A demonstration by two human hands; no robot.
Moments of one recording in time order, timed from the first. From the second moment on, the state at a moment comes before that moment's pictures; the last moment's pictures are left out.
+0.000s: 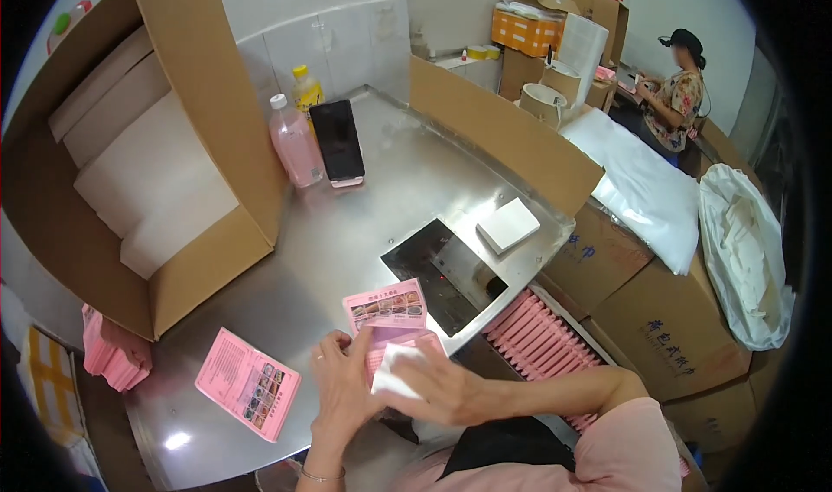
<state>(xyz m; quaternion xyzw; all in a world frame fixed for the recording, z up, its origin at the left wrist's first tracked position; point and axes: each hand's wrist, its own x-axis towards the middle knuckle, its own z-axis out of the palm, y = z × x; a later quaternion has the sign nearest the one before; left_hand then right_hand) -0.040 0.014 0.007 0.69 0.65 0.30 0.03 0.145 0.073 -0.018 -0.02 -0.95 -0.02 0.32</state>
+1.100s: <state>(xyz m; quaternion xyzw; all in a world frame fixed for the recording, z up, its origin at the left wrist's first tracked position) -0.037 -0.002 0.010 0.66 0.67 0.35 0.03 0.237 0.249 -0.022 -0.45 -0.79 -0.11 0.39</state>
